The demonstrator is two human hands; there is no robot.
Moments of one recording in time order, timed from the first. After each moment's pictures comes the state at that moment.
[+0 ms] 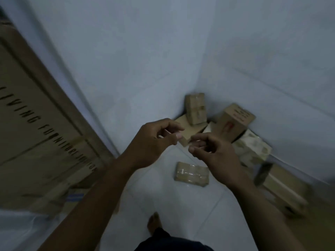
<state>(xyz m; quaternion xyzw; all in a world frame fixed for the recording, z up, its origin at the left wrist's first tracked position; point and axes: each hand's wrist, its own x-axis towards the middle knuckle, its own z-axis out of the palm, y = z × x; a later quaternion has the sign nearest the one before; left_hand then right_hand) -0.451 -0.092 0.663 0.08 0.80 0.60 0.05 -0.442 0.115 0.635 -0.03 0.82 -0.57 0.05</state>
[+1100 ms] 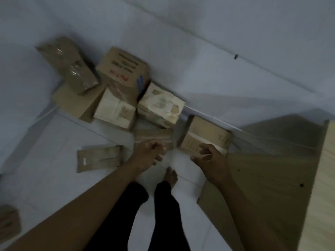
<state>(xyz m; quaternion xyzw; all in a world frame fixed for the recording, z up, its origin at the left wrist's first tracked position) -0.650 0.513 0.345 -0.13 0.72 0.54 0.43 -0.559 0.731 0.341 0.31 0.82 -0.44 0.18</state>
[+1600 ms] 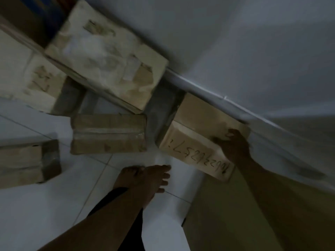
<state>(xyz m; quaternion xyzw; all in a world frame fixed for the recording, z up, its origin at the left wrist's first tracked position) -0.604 0.676 -0.036 -0.42 0.50 0.51 0.55 -0.614 0.948 -0.049 0.46 0.80 -0.30 0.26</state>
